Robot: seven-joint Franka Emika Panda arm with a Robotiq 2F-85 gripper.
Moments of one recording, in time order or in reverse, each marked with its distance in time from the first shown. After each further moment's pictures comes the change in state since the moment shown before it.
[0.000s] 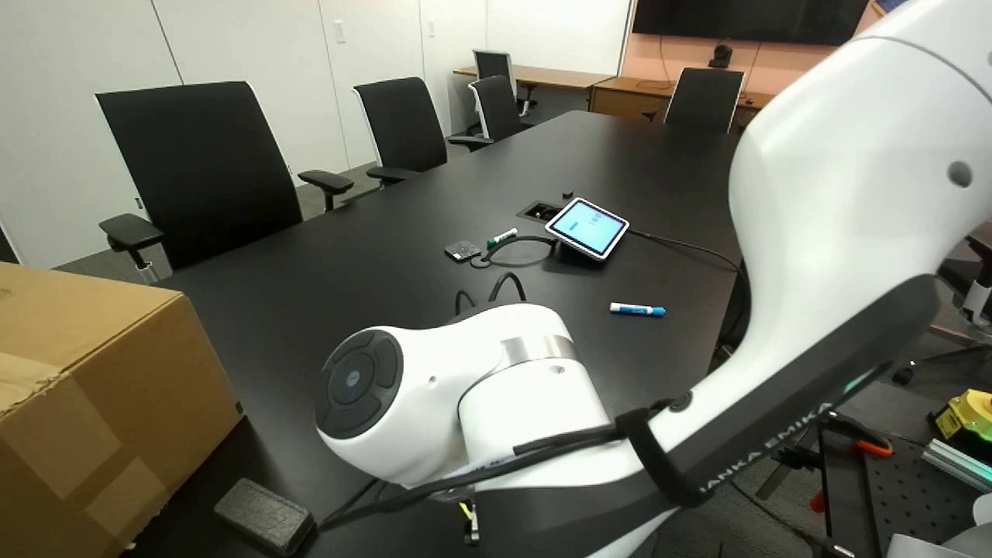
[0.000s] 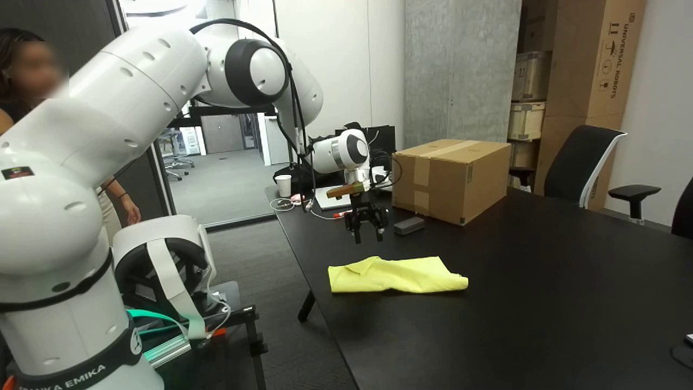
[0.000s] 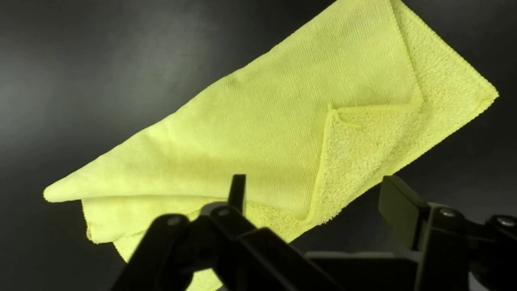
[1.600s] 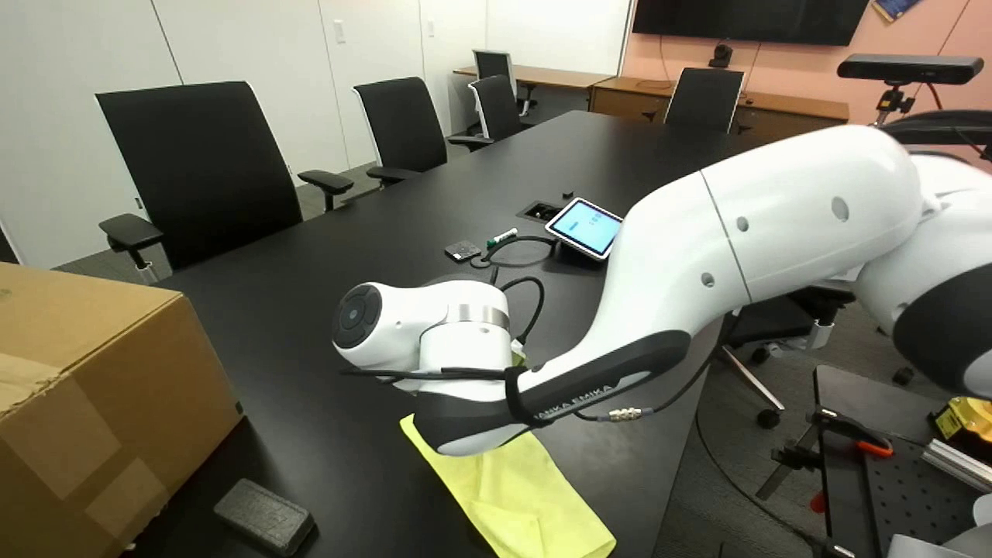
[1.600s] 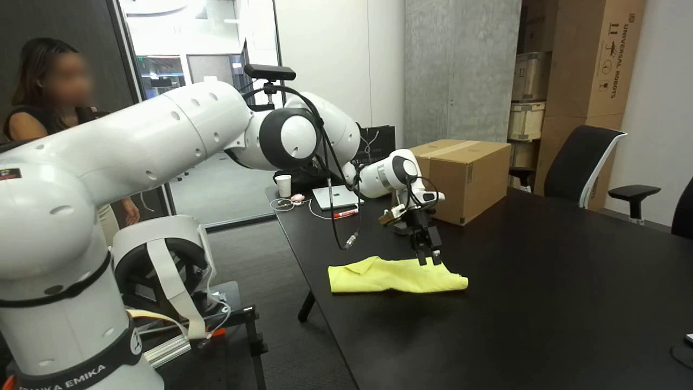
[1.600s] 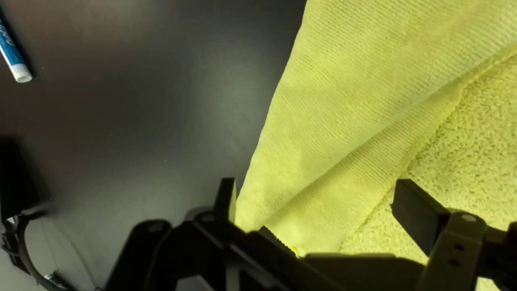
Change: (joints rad) arm -0.079 0.387 -0.193 0.545 0.016 -0.125 0.472
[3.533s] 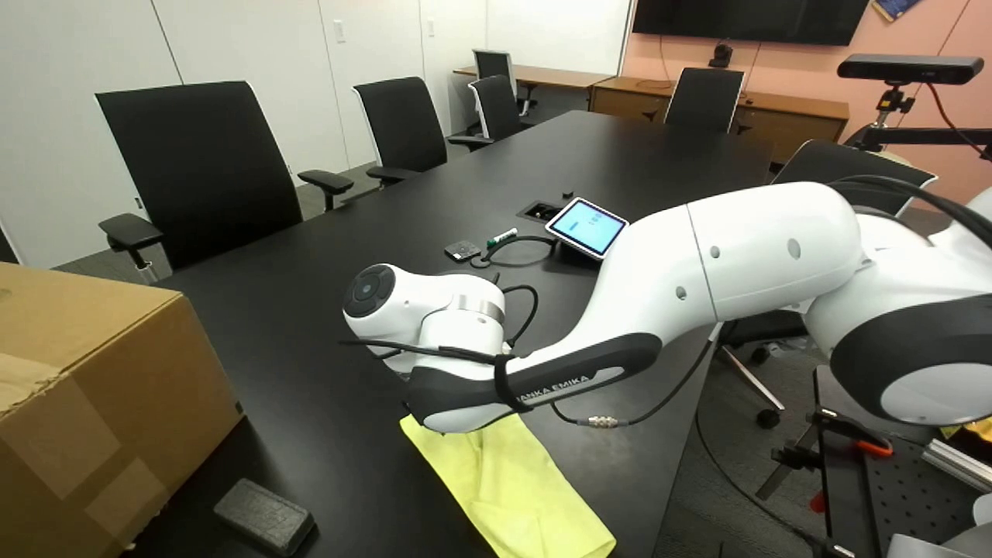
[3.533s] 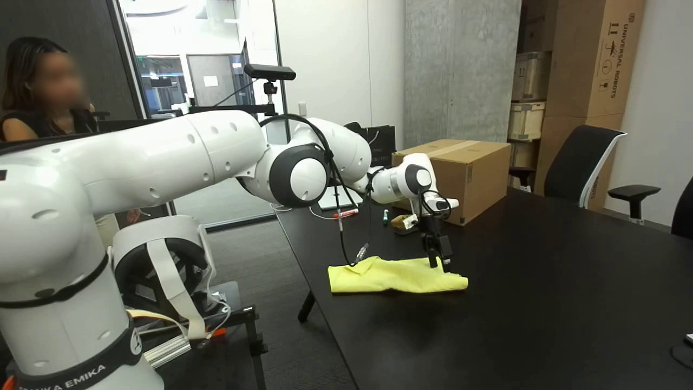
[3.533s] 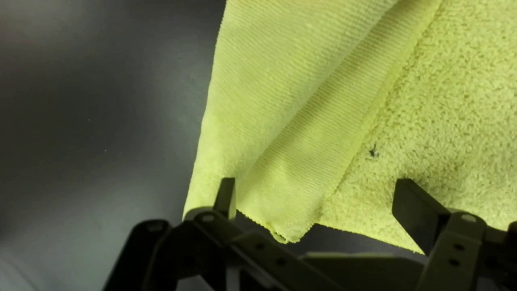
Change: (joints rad) arm -0.092 0.178 0.061 0.288 0.048 0.019 -0.003
